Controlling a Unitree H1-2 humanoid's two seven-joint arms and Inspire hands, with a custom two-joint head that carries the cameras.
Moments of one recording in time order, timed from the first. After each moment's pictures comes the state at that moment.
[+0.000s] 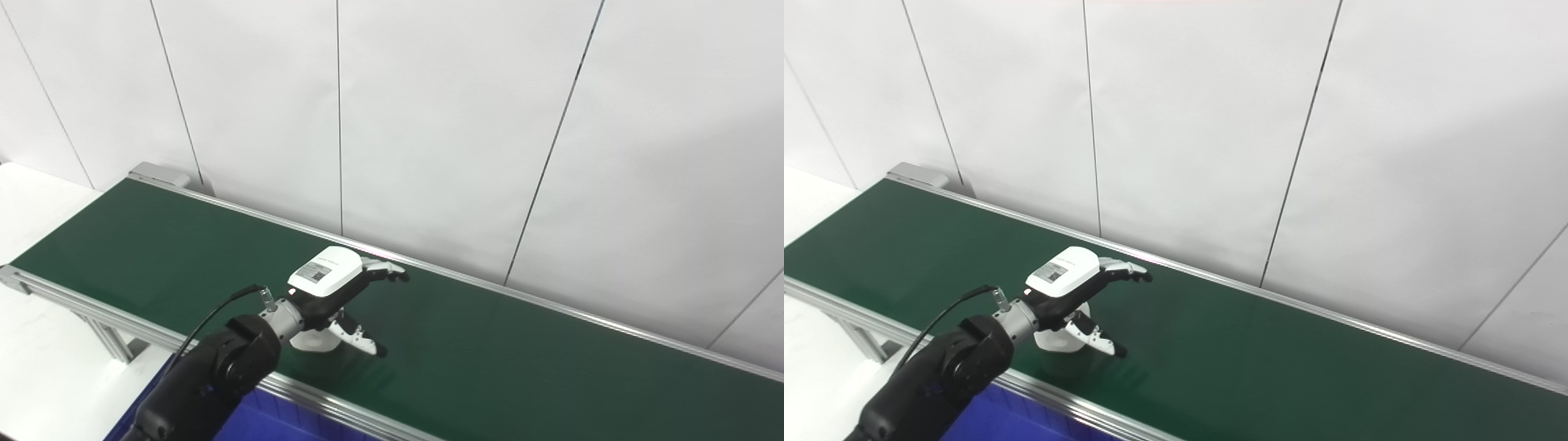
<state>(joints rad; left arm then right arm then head) -0.27 0.40 -0.21 0.11 0.76 -0.22 -0.15 0.50 -0.08 0.04 -0.01 0.01 -0.41 0.04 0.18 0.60</state>
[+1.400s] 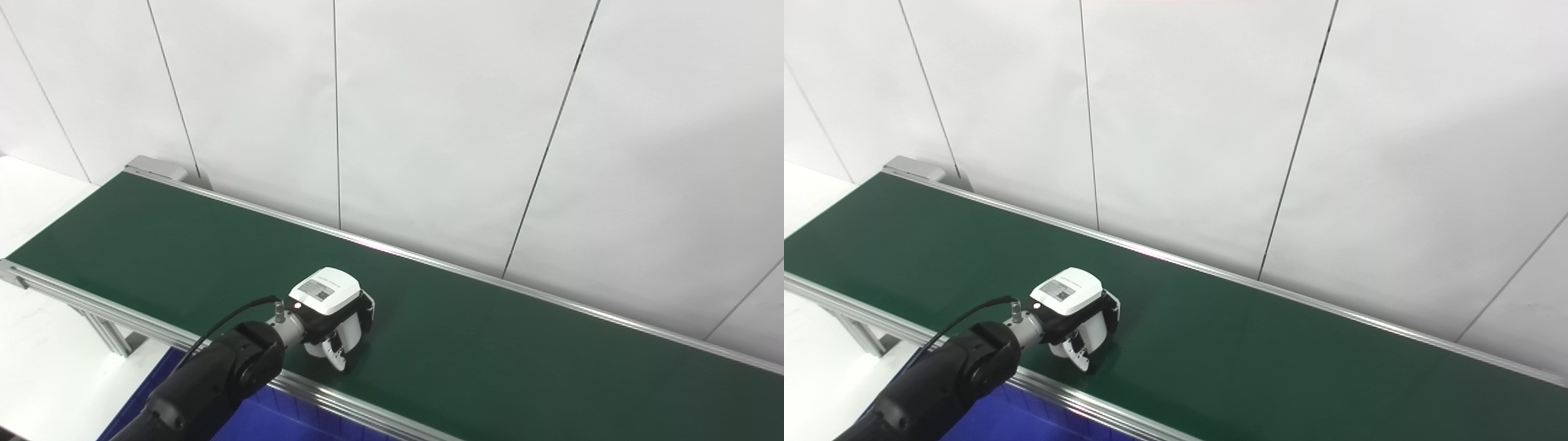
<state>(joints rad) -0.31 0.43 -0.38 0.22 0.94 -0.11 -0.14 0.51 -0.08 0.05 -0.03 0.03 -0.41 0.05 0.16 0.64</state>
